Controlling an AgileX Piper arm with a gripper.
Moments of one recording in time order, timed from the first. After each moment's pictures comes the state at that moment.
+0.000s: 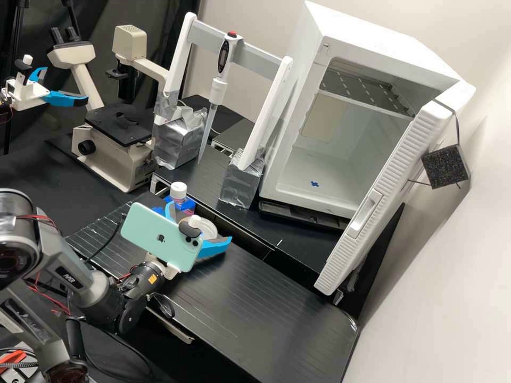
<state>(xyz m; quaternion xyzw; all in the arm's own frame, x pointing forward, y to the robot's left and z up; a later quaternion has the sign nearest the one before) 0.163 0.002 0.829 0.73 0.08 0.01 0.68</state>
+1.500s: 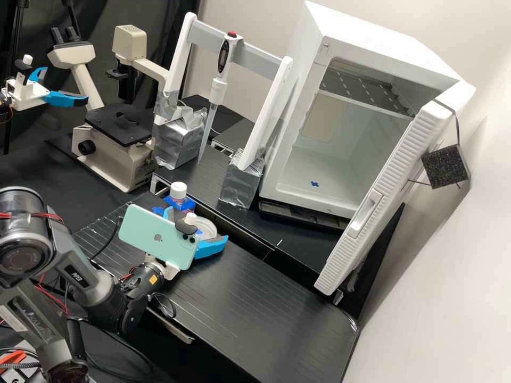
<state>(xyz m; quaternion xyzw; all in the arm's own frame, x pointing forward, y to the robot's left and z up) 0.166 -0.001 0.824 0.71 0.08 0.00 0.70</state>
